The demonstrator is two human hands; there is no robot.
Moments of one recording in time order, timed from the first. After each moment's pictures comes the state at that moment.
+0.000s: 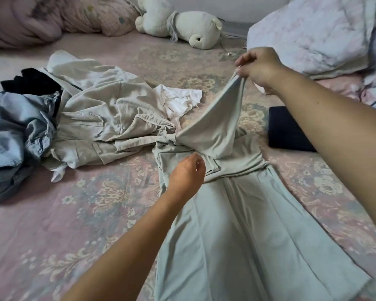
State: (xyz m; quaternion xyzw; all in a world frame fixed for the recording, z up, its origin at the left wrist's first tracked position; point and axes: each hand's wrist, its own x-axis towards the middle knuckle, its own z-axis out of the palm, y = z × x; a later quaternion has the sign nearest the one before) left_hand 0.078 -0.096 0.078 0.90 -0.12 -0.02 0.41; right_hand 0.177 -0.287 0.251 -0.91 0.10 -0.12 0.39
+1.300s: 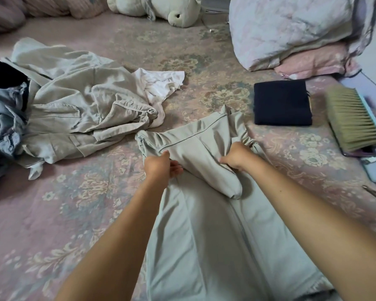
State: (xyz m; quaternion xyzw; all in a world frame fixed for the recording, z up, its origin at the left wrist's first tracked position) left_hand 0.084 -0.092 0.064 0.64 0.30 -0.17 0.68; right_hand 0.056 -0.278 0.084 -0.93 0.28 0.17 0.20
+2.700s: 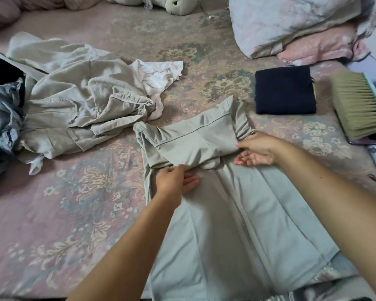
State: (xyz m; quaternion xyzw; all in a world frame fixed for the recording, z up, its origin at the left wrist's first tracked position) left_hand 0.035 -0.107 0.049 0.55 0.31 -0.26 0.73; right_hand 0.038 -0.322 0.087 -0.66 0.35 0.25 0.61
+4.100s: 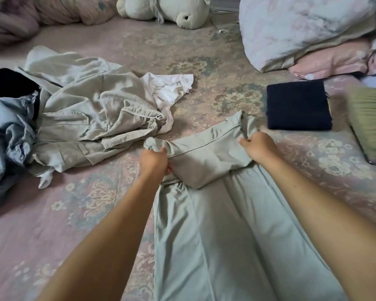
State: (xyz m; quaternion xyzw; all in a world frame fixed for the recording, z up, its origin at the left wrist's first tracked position) left_hand 0.131 -0.072 0.059 0.77 0.25 -0.14 0.58; right_hand 0.098 -0.326 0.056 -0.93 0.27 0.01 0.24
